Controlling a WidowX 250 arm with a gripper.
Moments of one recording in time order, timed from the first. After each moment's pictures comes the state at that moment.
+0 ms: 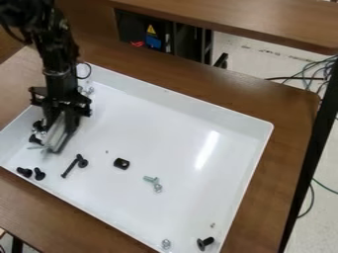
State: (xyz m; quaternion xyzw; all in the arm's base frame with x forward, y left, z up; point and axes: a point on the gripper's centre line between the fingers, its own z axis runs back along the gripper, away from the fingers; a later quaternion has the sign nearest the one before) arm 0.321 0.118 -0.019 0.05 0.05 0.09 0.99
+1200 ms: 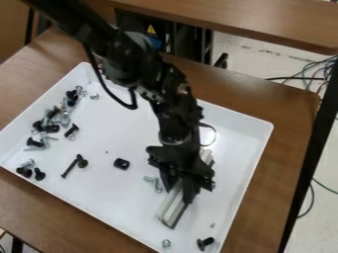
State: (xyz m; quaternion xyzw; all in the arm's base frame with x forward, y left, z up) arm 0.292 -0.068 -0.042 -0.05 0.01 -0.03 1.00
